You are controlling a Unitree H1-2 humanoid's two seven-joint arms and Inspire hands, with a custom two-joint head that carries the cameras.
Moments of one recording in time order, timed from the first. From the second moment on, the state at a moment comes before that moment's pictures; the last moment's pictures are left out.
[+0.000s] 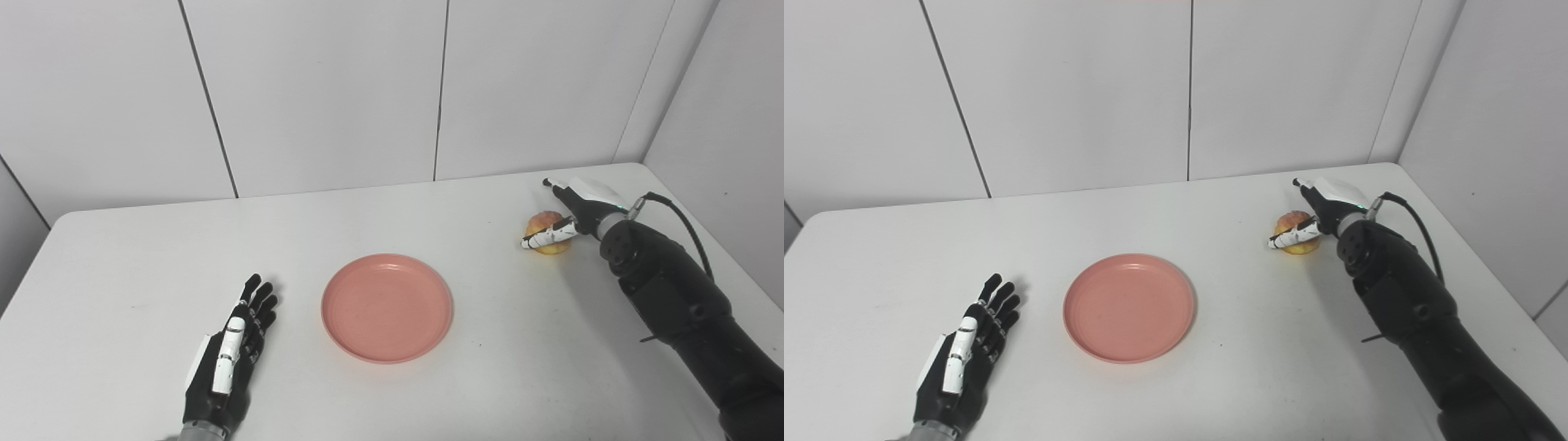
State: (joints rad) left arm -0.08 0.08 0.00 0.02 -0.21 0.03 -0.22; right arm -0.73 -0.56 0.27 0.53 -0.61 0.33 0.27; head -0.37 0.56
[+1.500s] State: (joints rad) left arm -0.08 0.09 0.00 0.01 -0.21 0.03 -0.22; right arm -0.85 -0.55 0.33 0.76 -0.60 0.34 0.22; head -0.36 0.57
